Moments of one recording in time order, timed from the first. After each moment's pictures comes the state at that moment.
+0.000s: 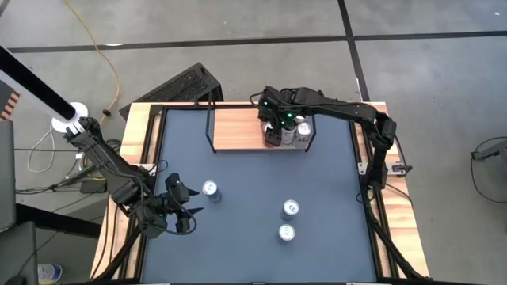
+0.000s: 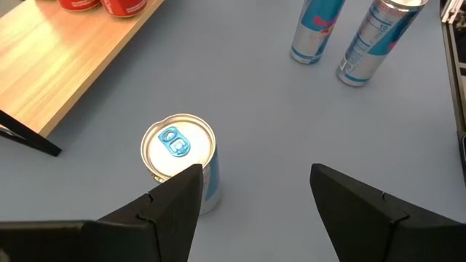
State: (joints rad) left arm -0.81 1.13 0.89 -0.68 -0.77 -0.90; right arm -0.39 1.86 1.75 -1.01 -0.03 -0.11
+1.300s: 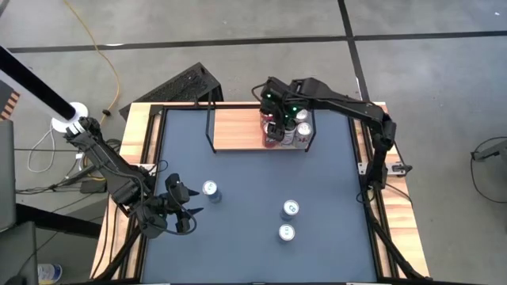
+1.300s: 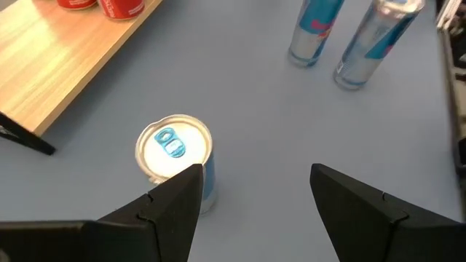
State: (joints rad) left arm -0.81 1.13 0.89 -0.67 -0.77 -0.91; right arm -0.35 1.86 2.00 -1.23 0.03 -0.11
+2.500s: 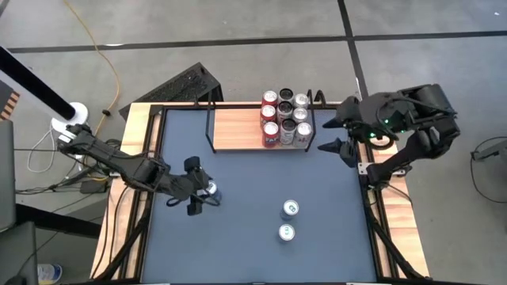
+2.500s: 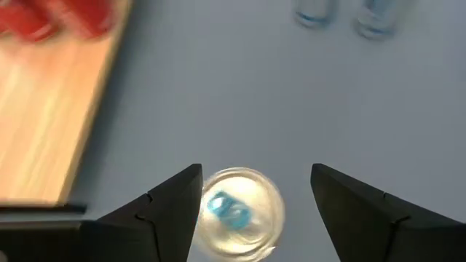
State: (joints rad) left arm -0.40 1.13 0.89 -0.58 -0.40 -0.33; right arm 0.16 1.43 2.25 -1.57 0.24 0.37
